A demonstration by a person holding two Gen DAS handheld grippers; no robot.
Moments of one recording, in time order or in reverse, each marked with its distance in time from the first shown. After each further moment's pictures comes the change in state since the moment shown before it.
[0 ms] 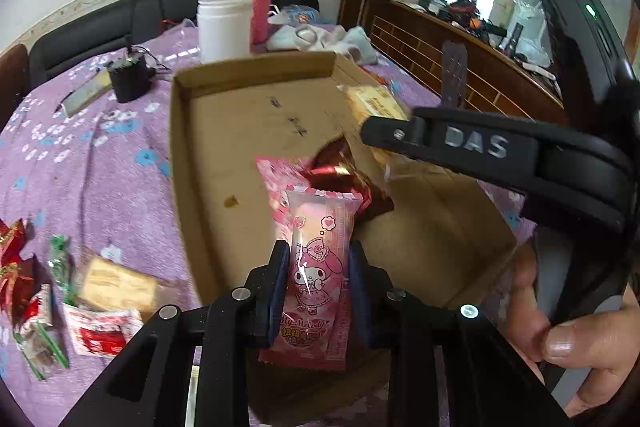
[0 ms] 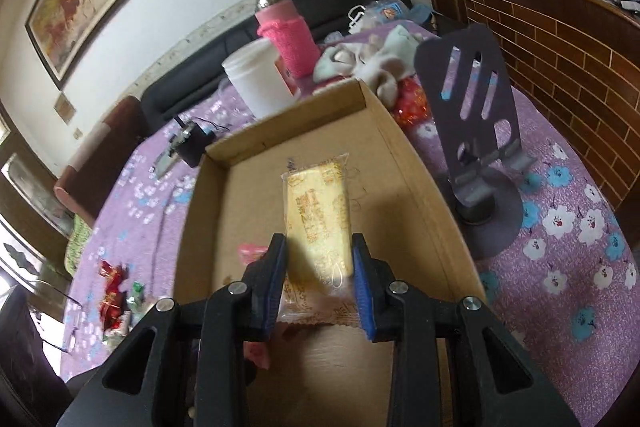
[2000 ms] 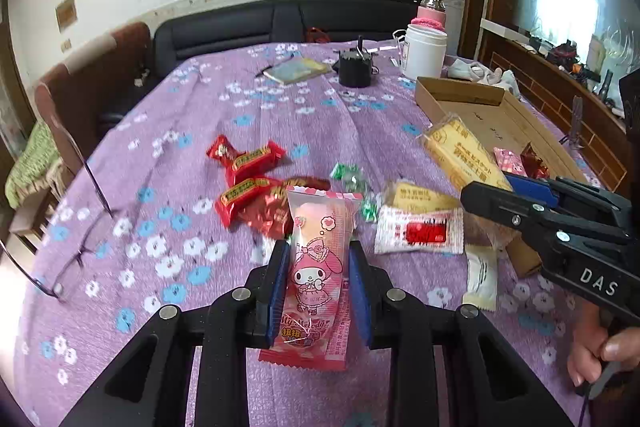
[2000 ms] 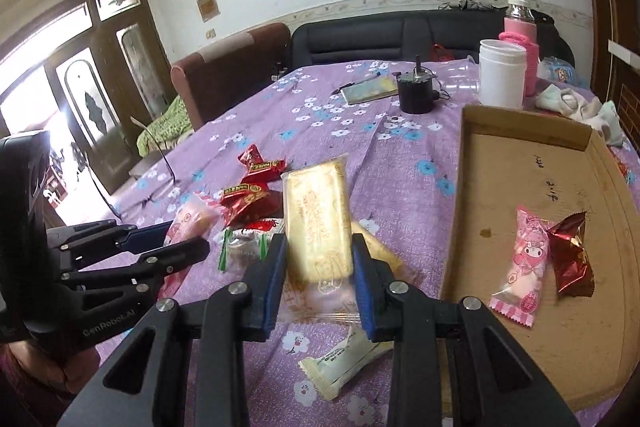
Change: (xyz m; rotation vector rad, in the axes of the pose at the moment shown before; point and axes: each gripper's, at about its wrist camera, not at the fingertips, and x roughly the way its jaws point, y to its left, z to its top) left arm -0.125 0.150 -0.076 -0.167 -0.095 0.388; right arm -0.013 0.164 -0.090 -0.491 0.033 0.346
